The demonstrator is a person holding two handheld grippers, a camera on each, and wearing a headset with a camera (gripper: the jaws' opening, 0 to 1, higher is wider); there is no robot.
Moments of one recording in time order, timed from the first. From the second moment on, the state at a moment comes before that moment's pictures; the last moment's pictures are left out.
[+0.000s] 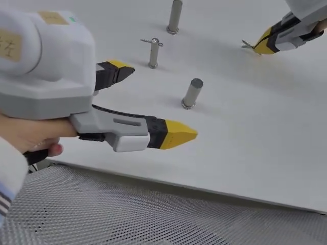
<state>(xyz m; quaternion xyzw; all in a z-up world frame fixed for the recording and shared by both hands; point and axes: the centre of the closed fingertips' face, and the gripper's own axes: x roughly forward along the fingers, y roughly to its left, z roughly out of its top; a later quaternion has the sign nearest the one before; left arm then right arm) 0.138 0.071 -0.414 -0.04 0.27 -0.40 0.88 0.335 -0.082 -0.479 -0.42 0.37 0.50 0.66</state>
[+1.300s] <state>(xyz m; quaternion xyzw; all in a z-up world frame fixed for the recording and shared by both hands) 0.160 0.046 -0.383 -0.05 0.24 -0.44 0.87 0.245 -0.045 -0.399 -0.46 0.19 0.50 0.71</state>
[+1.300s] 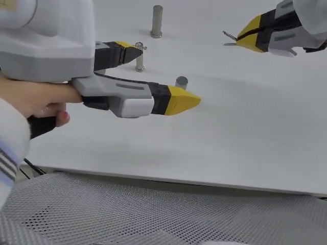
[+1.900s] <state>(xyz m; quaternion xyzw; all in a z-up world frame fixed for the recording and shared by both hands) 0.175 0.023 -0.373 -0.12 0.24 -0.46 0.85 0.202 -0.027 -0.377 -0.50 0.12 0.47 0.72</state>
